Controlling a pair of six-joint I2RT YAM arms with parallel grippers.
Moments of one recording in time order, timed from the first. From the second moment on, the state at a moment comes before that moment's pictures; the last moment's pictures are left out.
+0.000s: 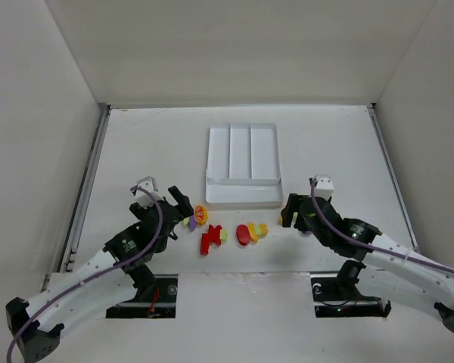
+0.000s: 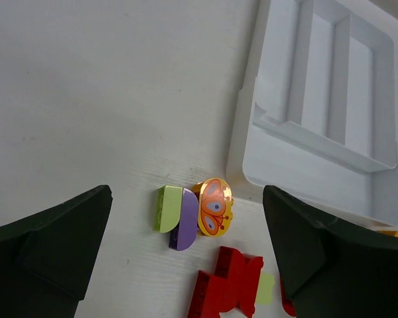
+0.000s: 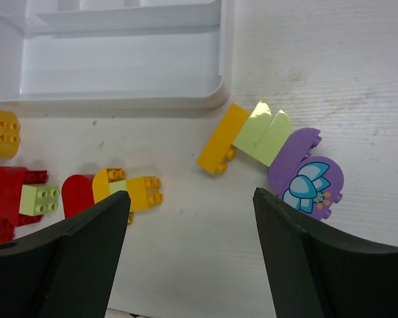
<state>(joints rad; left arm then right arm) -0.85 0.58 0.50 -0.52 -0.80 -0.87 0.92 0.80 0.61 -0.52 0.54 0.72</state>
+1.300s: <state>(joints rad) -0.69 0.87 0.39 0.23 -0.33 -0.70 0.58 1.22 0.63 -0.63 0.43 0.80</state>
